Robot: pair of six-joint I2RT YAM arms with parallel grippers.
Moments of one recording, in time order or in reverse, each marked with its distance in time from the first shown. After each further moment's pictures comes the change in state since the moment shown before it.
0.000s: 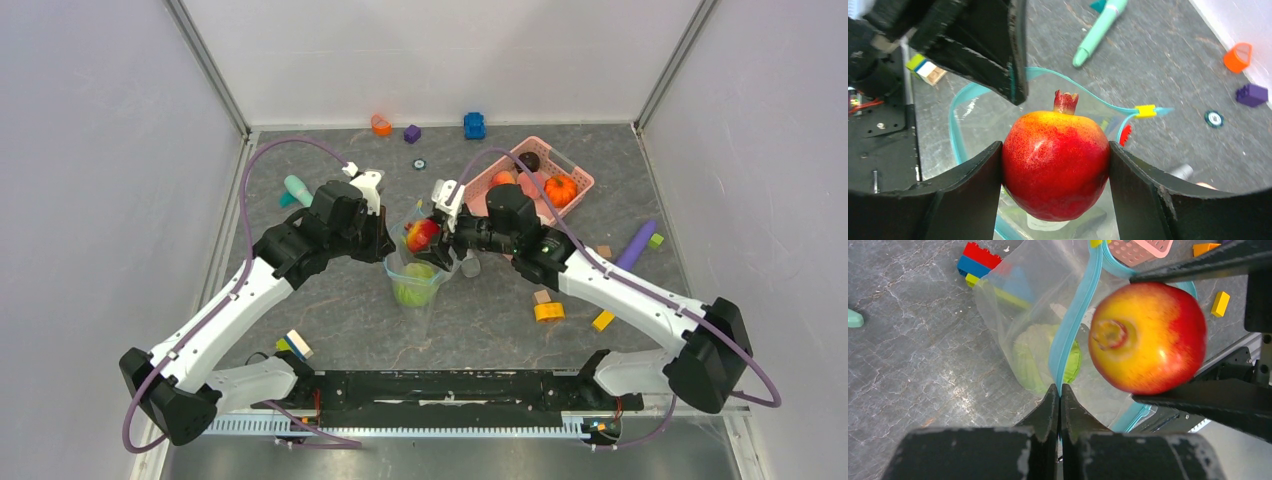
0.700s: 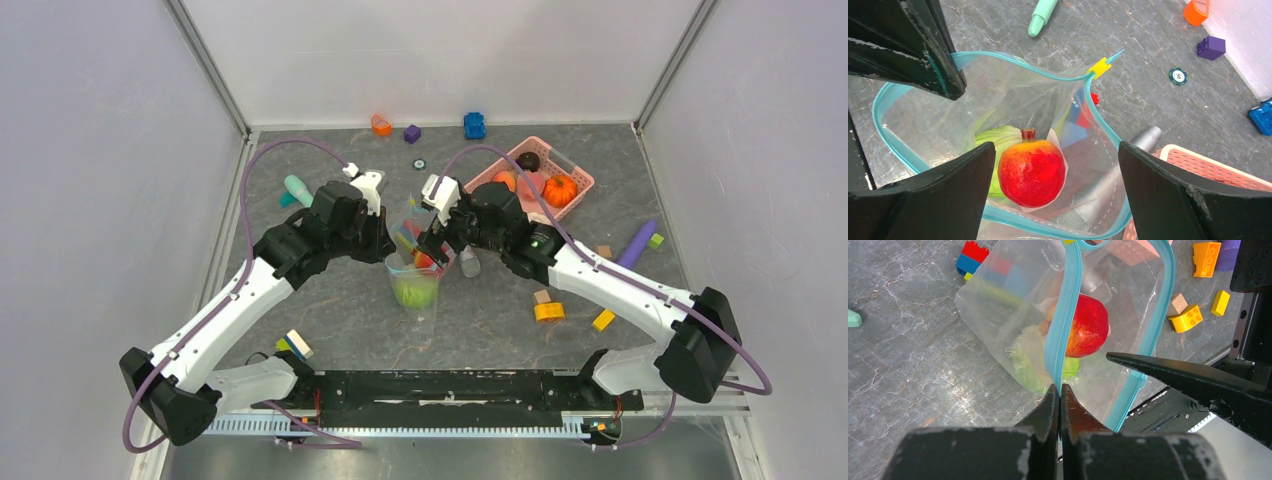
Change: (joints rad) left arm 0.000 -0.001 -0.006 0.004 0.006 0.000; right arm 0.035 0.075 0.073 -0.115 0.255 -0.024
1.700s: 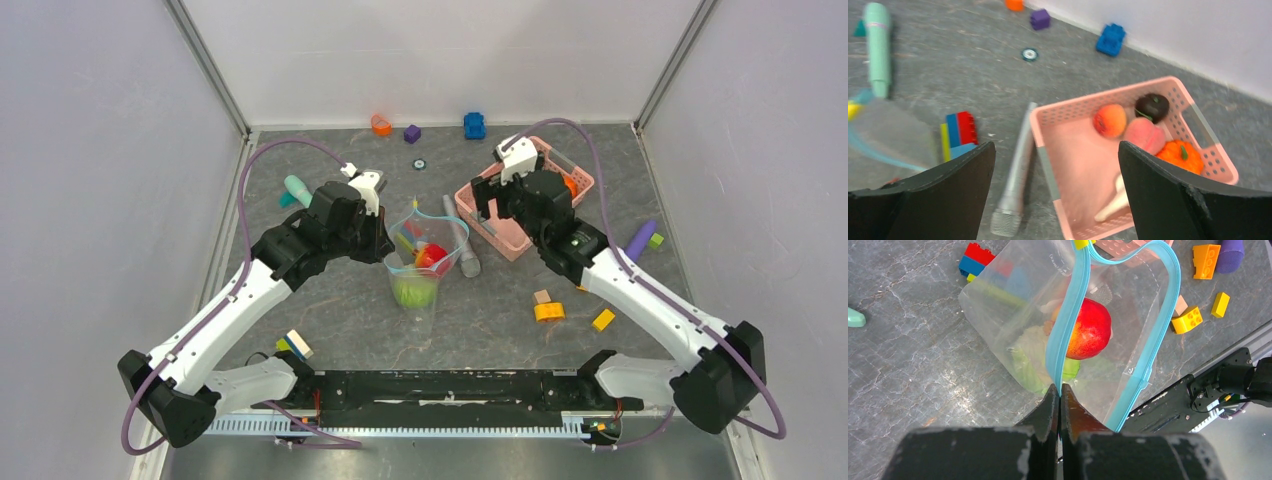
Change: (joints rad) left arm 0.002 -0.011 -0.002 0.000 -0.008 0.000; right arm -0.158 -0.176 -0.083 0.084 0.443 0.184
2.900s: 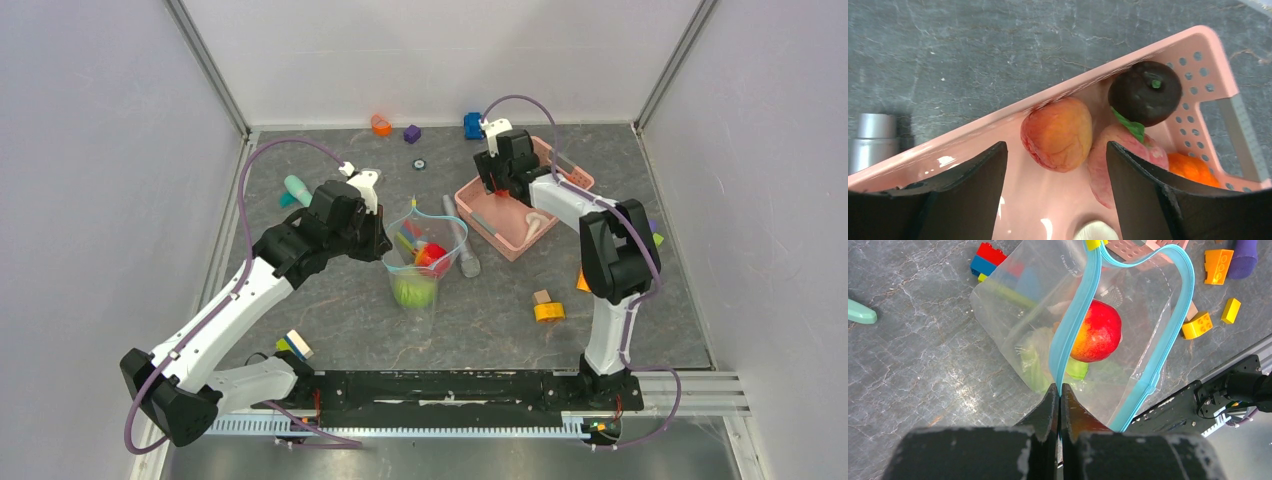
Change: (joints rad) left arm 0.018 0.011 -0.005 0.004 -0.020 0.003; right arm -0.314 0.762 0.406 -0.066 -0.063 -0.080
